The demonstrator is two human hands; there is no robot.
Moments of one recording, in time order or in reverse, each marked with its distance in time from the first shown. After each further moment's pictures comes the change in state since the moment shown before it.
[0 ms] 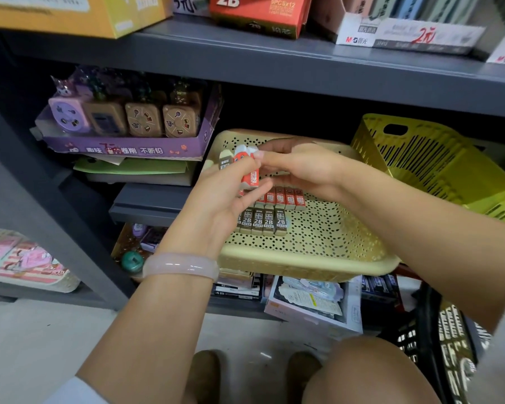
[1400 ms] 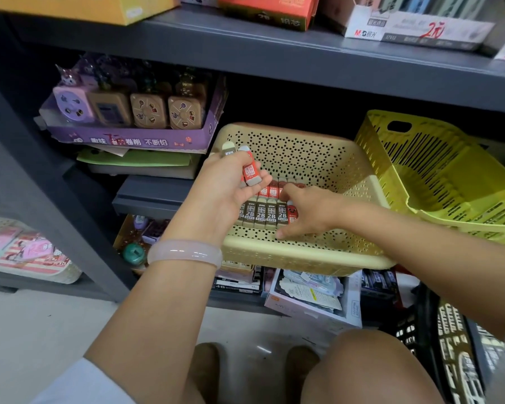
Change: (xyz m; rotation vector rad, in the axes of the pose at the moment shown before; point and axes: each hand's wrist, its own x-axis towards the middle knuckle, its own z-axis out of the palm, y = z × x) left_hand 0.001 0.004 0.003 0.042 0.063 -0.018; right_hand -0.017 0.045 -0.001 -1.261 -0.064 0.246
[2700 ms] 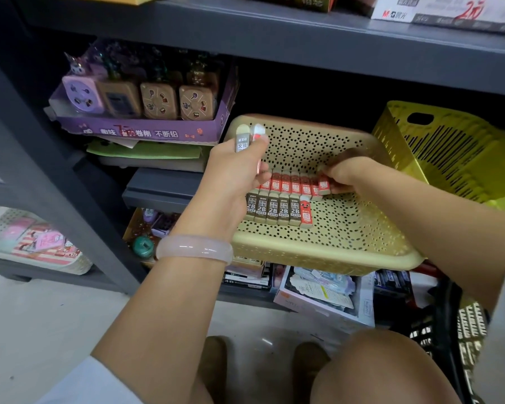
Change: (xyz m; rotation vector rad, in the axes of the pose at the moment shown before) left_hand 0.008 -0.003 -0.009 0.250 0.000 0.167; right_hand 0.047 0.036 -0.023 0.771 0.154 0.543
